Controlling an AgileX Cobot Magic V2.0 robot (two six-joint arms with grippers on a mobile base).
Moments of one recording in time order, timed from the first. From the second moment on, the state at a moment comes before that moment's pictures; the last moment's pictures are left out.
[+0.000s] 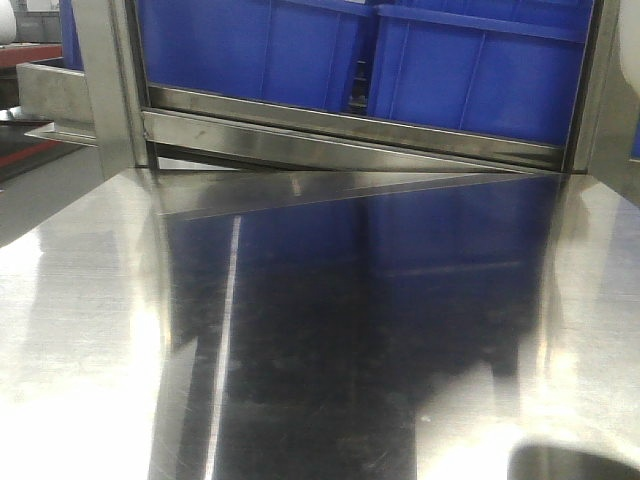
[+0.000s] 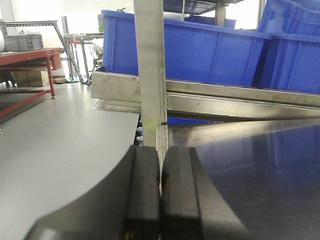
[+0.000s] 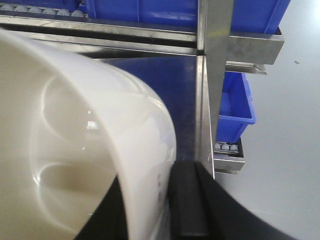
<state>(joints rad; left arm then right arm) -0.15 -0.01 0.01 -0.07 0.01 0.10 0.02 0.56 -0.65 0.04 0.58 0.11</state>
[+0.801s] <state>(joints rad) -0.15 -0.01 0.01 -0.07 0.01 0.10 0.02 0.56 -0.65 0.04 0.58 0.11</state>
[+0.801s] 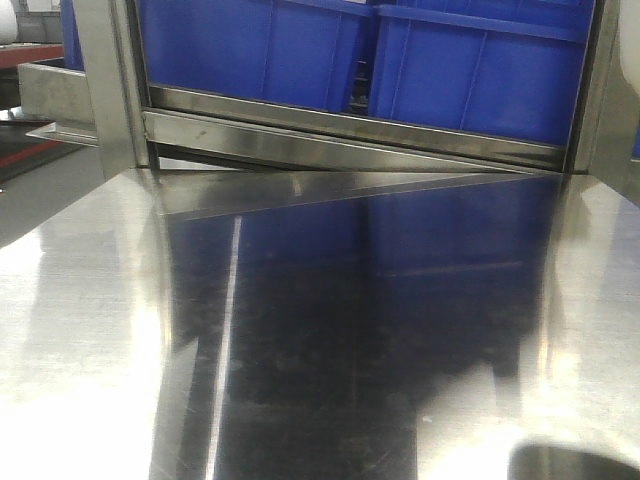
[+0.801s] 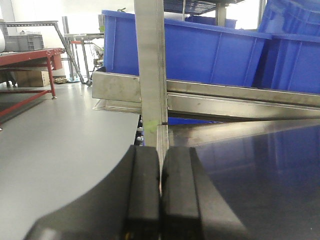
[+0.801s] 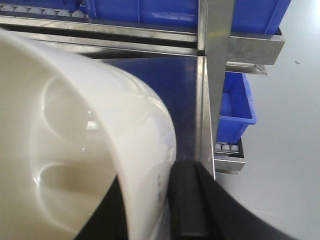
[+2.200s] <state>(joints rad) -0.15 -0.01 0.01 -0.07 0.01 0.10 0.02 0.56 -0.65 0.04 0.58 0.11</state>
